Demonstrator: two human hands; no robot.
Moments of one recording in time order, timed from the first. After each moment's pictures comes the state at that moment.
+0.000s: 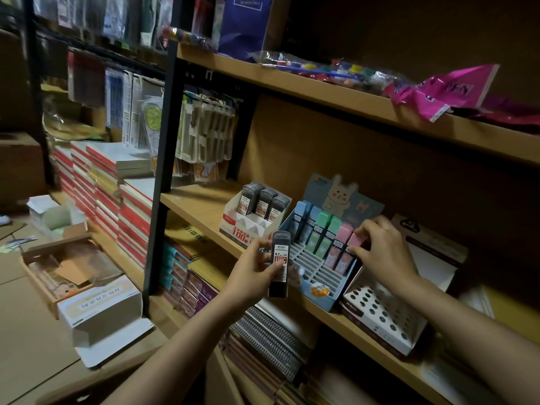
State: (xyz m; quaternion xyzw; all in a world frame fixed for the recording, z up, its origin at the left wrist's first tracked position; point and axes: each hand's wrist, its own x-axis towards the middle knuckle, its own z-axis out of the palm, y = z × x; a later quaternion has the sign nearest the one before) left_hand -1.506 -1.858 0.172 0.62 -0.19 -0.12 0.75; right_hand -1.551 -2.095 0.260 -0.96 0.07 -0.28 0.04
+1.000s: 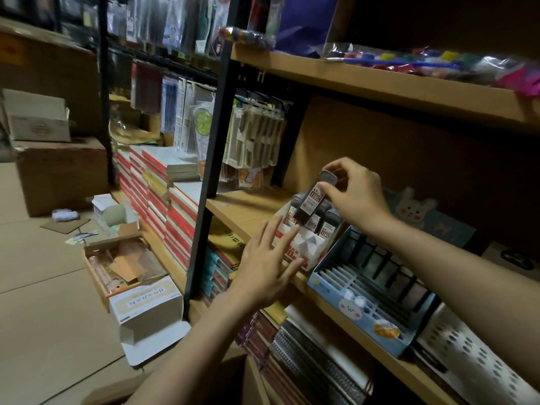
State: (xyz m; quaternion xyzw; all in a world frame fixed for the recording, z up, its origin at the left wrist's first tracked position) left_hand -1.437 -1.815 0.160 0.91 -0.23 0.14 0.32; right_hand -1.421 -1.970 0.305 -0.91 -0.12 -0.33 0.22
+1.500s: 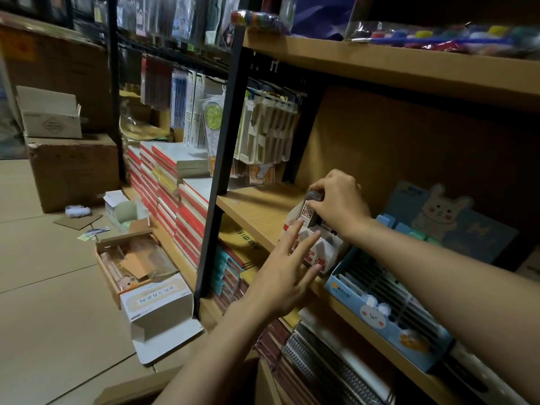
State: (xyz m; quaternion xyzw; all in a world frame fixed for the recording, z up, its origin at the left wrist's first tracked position) left_hand -1.428 -1.821 0.143 0.87 -0.29 0.15 0.38; right_hand -1.374 -1.949 0.264 -0.95 -0.09 -0.29 0.07
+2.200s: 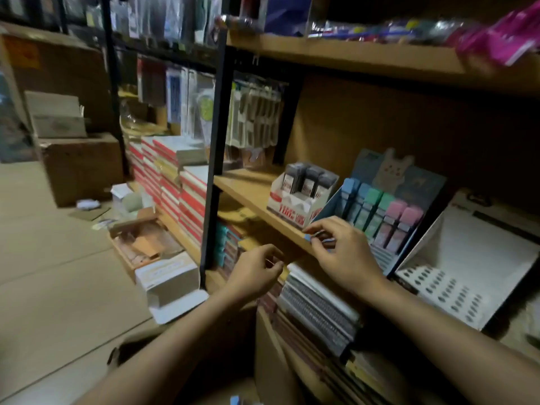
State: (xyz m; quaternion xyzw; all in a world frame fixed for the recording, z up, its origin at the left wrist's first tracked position) left_hand -1.521 -1.799 0.128 0.87 -0.16 0.02 0.46; right_hand -1.556 -1.970 0.201 -0.93 -0.15 -0.23 0.25
